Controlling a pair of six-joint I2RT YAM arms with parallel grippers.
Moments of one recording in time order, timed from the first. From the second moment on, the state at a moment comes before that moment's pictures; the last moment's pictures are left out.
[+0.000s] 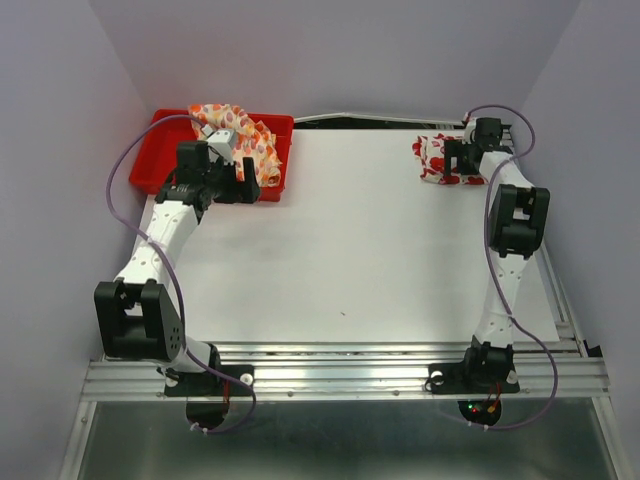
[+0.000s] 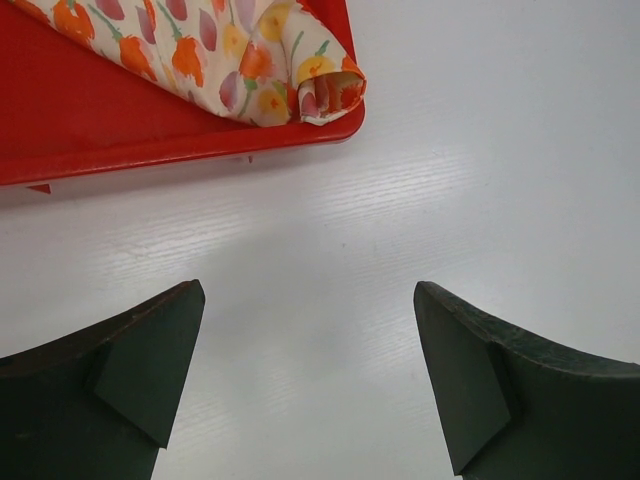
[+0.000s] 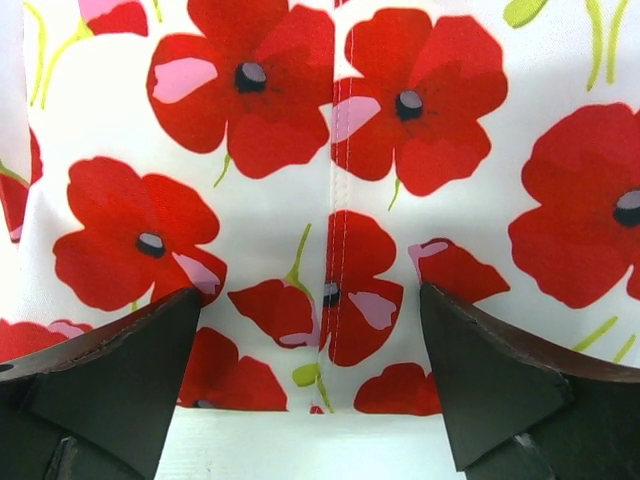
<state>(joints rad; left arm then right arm) -0.07 1.45 1.20 -0.41 0.29 -0.05 -0.14 2.42 2.02 -0.38 -0.05 -0.13</state>
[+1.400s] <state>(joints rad) 0.02 2.39 2.12 -0.28 0.19 -0.23 -0.12 1.51 1.25 -0.69 -0.41 -0.01</state>
